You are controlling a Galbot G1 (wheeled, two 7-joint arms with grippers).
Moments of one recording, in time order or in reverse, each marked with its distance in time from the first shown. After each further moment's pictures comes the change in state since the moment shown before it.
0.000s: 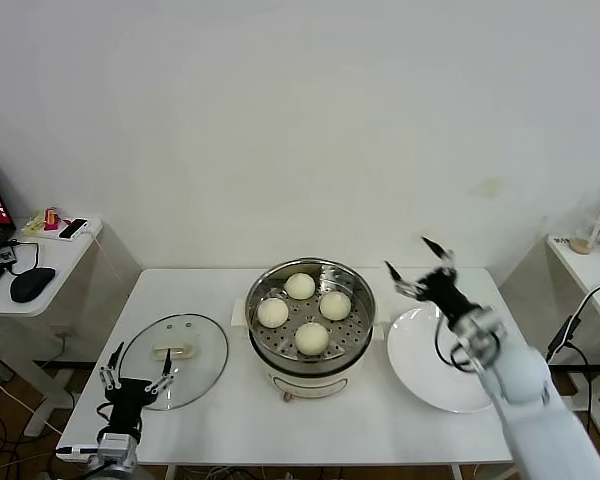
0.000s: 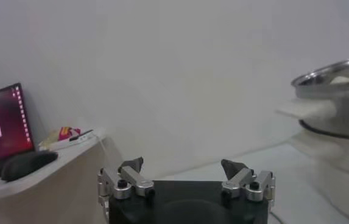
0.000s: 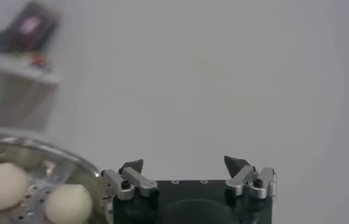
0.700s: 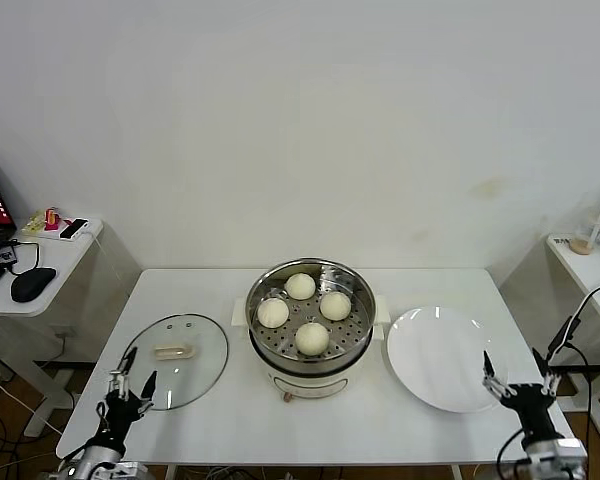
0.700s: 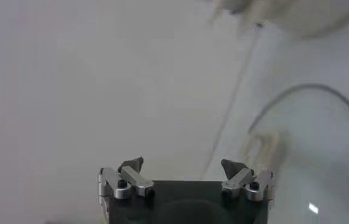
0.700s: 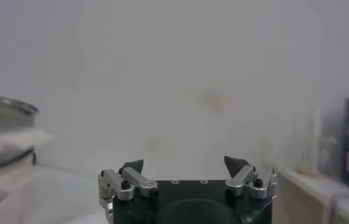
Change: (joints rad) left arm -0.008 0.077 -0.024 0.145 0.893 -0.044 -0.038; right arm -0.406 0.304 0.361 0.078 -0.074 0.065 0.039
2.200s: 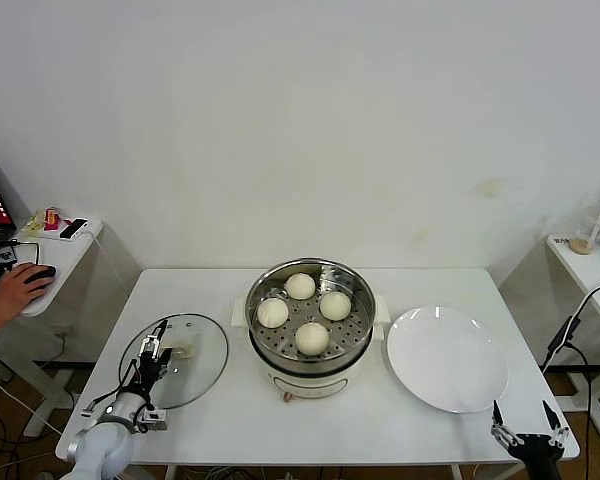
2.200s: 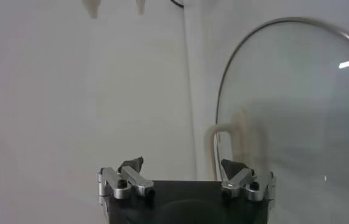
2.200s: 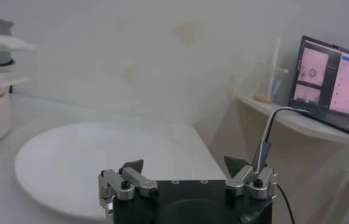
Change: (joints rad) left arm -0.381 0.036 0.170 0.351 0.177 0.042 0.039; right arm -0.084 0.097 0.052 -0.039 -0.087 0.019 -0.014
